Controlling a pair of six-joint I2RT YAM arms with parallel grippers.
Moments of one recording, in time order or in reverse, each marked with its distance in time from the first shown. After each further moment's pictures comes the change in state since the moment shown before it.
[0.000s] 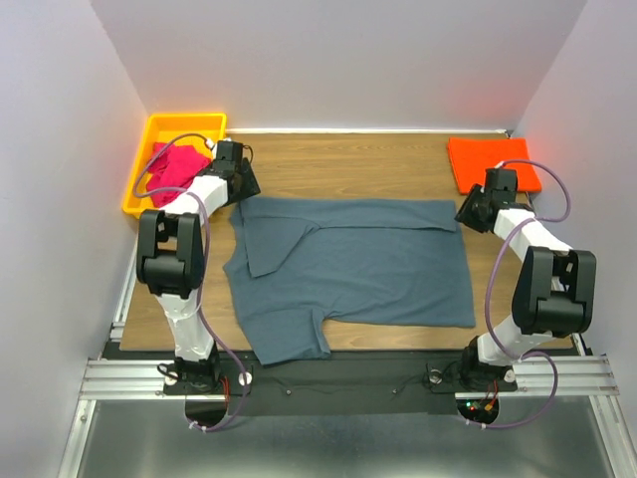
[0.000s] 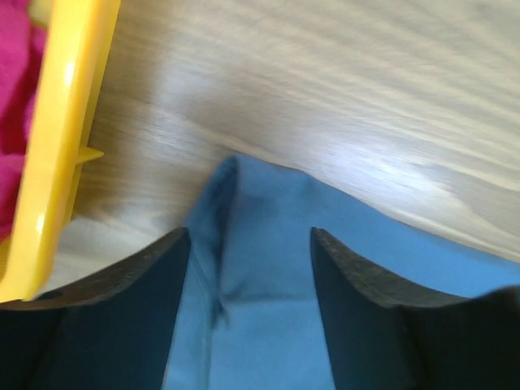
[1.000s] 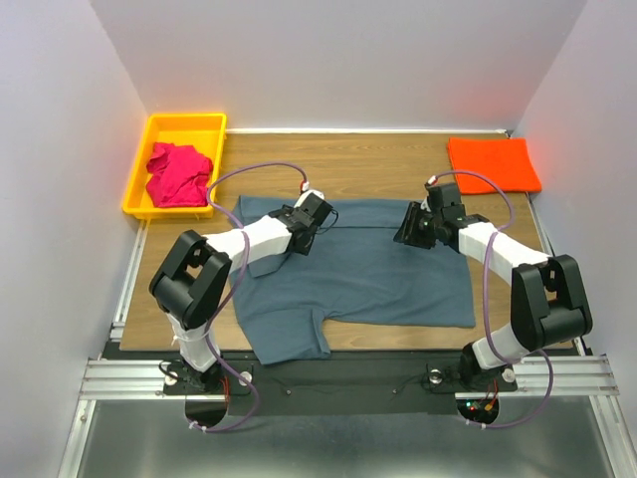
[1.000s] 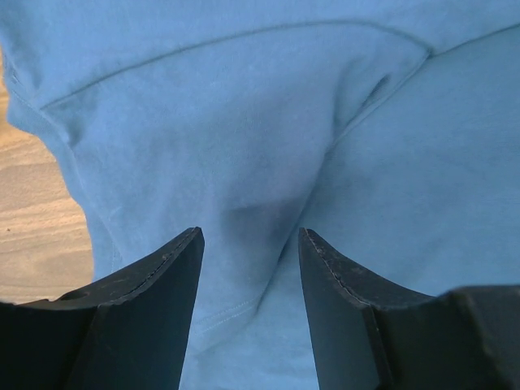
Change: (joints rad) left arm -0.569 -0.184 -0.238 -0.129 -0.344 0.206; right arm 0.366 -0.074 -0.114 0.013 -0.252 0.106
